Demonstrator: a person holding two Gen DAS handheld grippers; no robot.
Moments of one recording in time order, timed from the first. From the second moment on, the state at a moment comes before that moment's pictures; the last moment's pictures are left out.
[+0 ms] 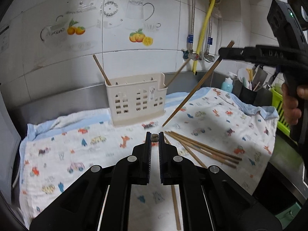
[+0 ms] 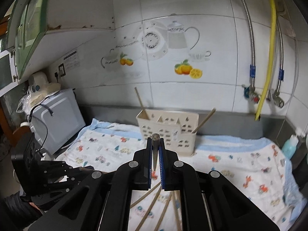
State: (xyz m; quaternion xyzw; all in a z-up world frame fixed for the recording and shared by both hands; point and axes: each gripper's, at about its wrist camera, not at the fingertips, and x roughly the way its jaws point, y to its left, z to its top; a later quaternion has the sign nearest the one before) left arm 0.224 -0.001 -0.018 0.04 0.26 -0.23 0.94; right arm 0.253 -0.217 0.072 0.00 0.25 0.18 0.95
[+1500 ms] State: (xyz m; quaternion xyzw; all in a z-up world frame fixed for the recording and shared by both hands) left arm 0.390 -0.019 0.115 0.04 0.15 -0.15 0.98; right arm 0.419 -0.211 0.048 -0.05 0.31 0.13 0.94
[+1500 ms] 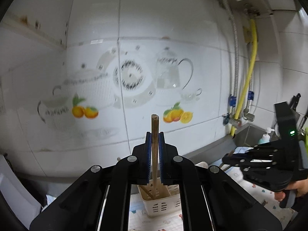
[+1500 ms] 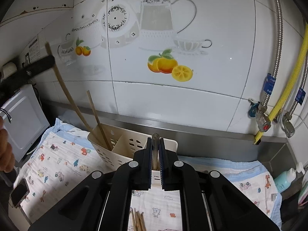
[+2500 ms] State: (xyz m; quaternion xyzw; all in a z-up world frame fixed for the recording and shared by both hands) left arm 0.315 0.007 0.084 0.00 0.18 -0.16 0.97; right arm 0.289 -0.239 0.042 -0.03 0.29 0.13 0.95
